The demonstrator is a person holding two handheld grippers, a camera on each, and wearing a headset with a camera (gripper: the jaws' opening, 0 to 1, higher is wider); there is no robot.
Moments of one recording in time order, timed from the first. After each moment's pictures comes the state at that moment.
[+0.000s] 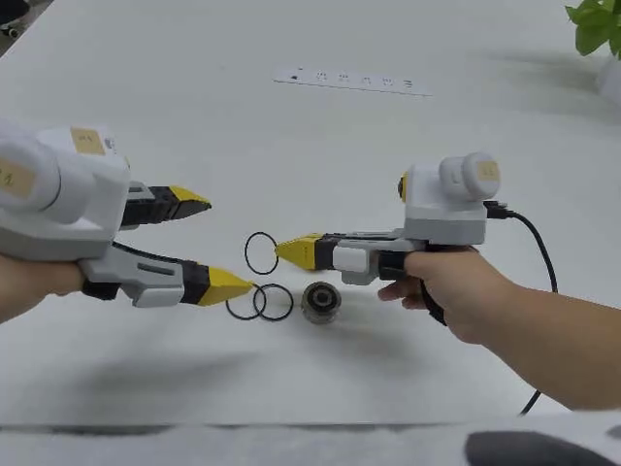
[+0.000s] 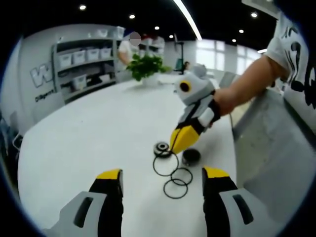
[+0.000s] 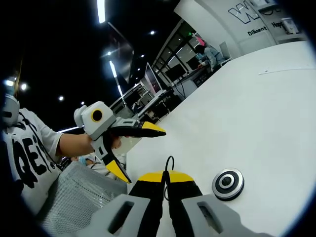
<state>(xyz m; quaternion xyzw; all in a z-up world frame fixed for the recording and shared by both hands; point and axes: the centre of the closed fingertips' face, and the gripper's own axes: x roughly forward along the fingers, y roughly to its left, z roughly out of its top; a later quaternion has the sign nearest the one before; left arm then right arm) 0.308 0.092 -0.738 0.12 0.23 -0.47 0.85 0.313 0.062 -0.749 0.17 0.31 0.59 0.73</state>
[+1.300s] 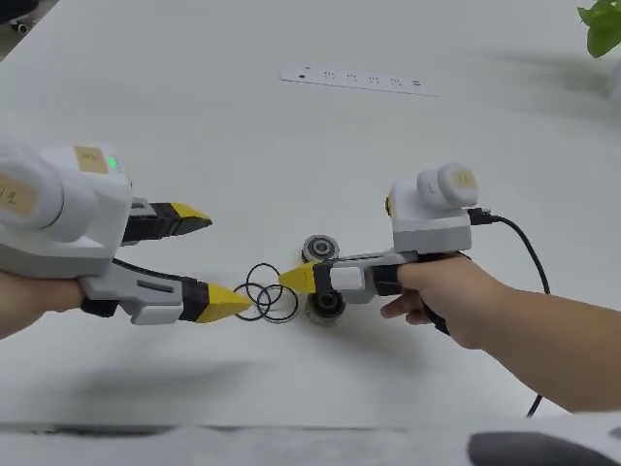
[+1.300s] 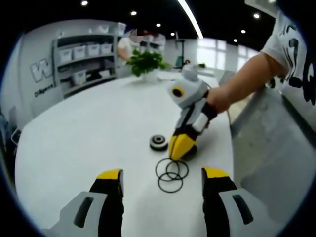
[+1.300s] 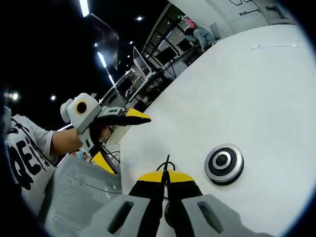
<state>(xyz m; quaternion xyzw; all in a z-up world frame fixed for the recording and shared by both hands) 0.298 0.094 -0.750 0.12 0.24 -0.47 0.84 0.305 0.059 -0.788 0.15 0.39 0.57 0.71</state>
